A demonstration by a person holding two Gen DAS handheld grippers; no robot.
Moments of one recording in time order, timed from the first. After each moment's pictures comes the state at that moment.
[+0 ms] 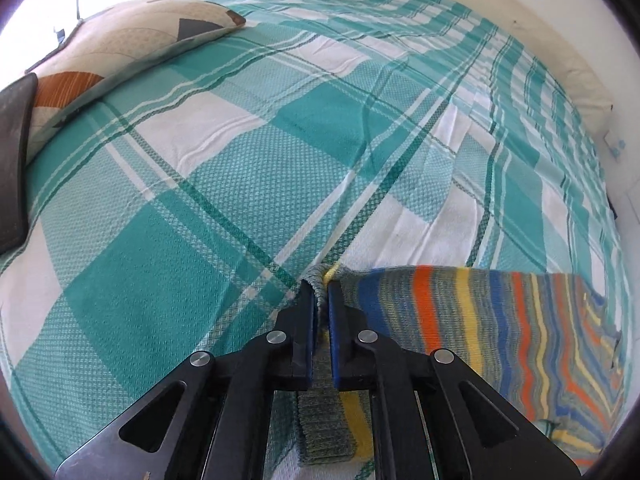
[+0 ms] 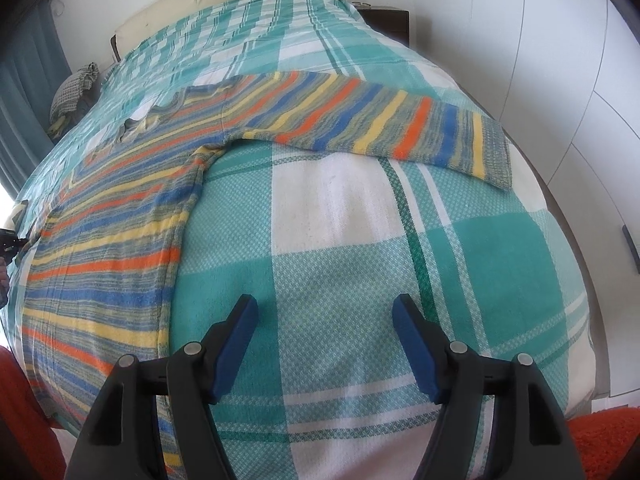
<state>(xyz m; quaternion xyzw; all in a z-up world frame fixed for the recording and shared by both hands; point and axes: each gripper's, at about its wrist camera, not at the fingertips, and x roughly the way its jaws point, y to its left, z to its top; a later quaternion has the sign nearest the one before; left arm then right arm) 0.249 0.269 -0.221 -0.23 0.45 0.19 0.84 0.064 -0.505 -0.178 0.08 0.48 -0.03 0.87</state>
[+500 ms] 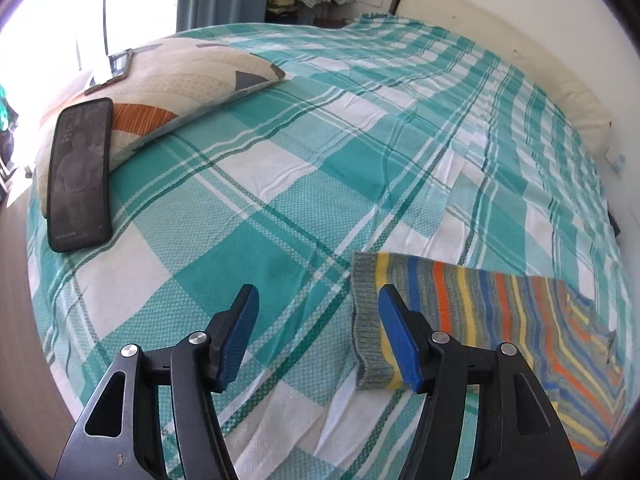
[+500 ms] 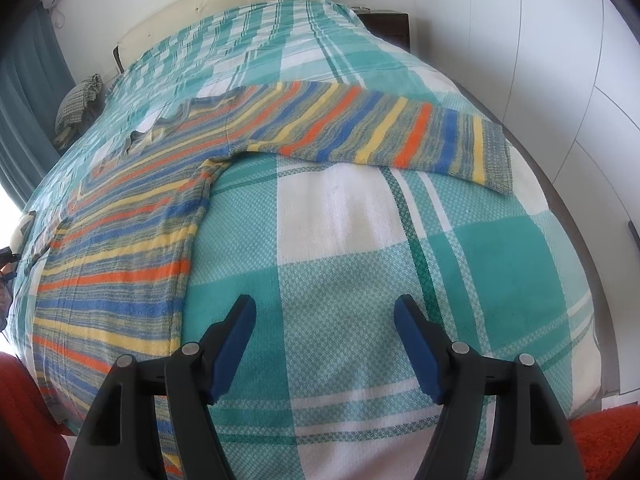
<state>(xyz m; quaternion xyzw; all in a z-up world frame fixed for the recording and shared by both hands) 0.181 0.262 -0.166 -0.21 0.40 0.21 0.87 0.061 -0.508 -0.171 0.10 0.46 -0.03 0.88</state>
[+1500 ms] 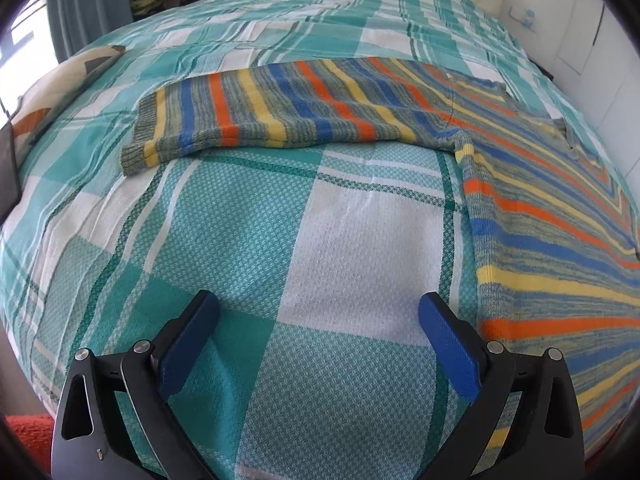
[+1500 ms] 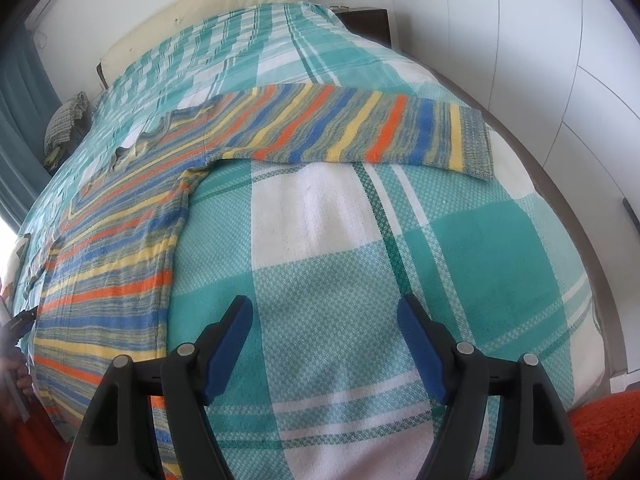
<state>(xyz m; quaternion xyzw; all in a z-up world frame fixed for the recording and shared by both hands) 0.139 0.091 -0.227 -0.07 0.49 0.06 0.87 0.058 -0.523 -0.177 0.13 0.46 -0.05 0.88</state>
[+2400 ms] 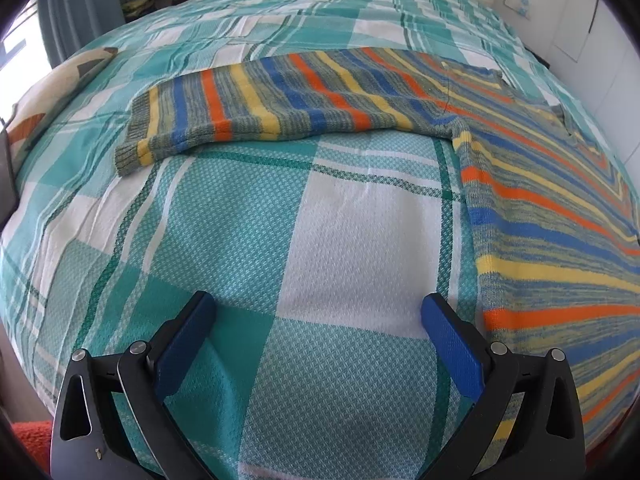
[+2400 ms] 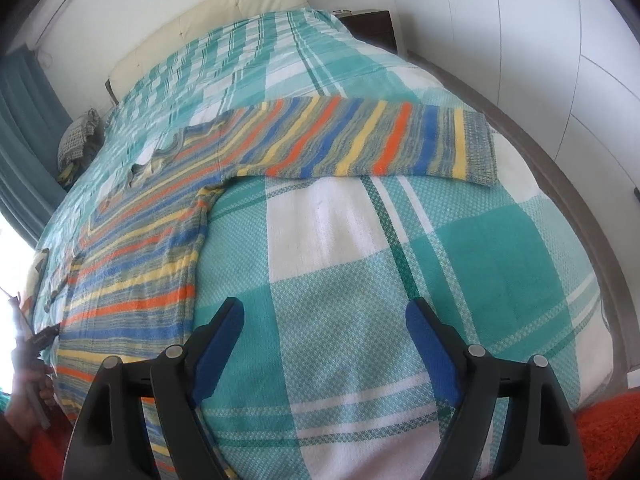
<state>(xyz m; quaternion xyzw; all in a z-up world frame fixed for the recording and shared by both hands) 0.140 0.090 -0.228 -0.06 0.50 0.05 0.86 0.056 -0.538 -0.163 0.19 0.44 -0.02 0.88</state>
